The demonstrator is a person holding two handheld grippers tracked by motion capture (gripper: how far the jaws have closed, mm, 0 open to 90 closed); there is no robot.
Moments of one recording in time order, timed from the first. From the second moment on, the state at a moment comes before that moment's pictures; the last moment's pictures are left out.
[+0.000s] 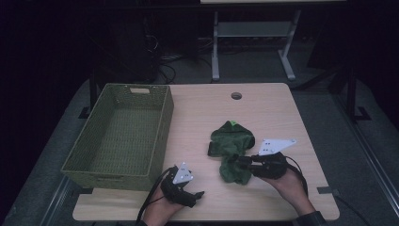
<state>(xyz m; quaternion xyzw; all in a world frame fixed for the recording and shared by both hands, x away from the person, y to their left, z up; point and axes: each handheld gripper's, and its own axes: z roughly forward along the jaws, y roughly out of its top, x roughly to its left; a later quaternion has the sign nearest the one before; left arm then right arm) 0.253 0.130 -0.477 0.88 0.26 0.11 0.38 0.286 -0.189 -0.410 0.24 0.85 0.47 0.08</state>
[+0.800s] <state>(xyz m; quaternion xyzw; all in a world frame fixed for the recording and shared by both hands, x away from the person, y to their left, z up) 0.254 0.129 -0.477 0.89 0.25 0.11 0.37 0.318 -0.157 -0.459 0.28 0.88 0.37 0.02</state>
